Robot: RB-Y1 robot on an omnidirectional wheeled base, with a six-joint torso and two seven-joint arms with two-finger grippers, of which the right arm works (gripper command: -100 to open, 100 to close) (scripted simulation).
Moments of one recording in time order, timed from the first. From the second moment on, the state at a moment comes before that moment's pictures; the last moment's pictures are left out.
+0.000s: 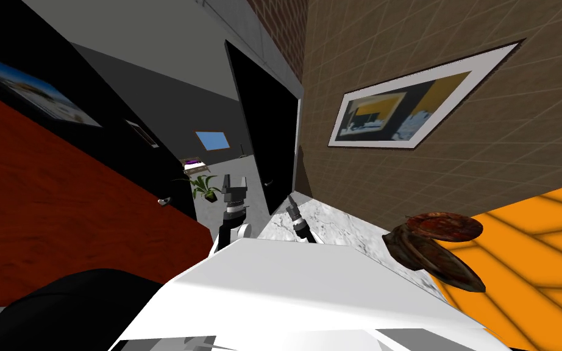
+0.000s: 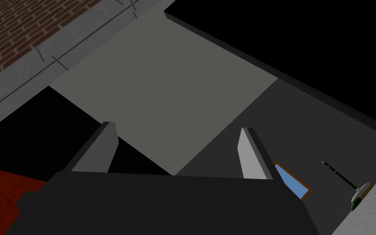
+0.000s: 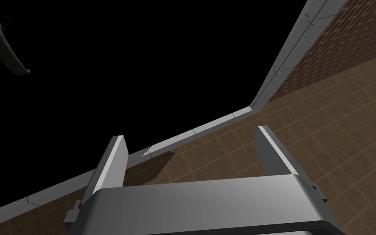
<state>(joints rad) 0.18 -0.12 0.57 -1.51 0.01 -0.69 -0.09</state>
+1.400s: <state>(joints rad) 0.06 -0.13 0.76 -1.23 0.02 -0.72 -0.12</state>
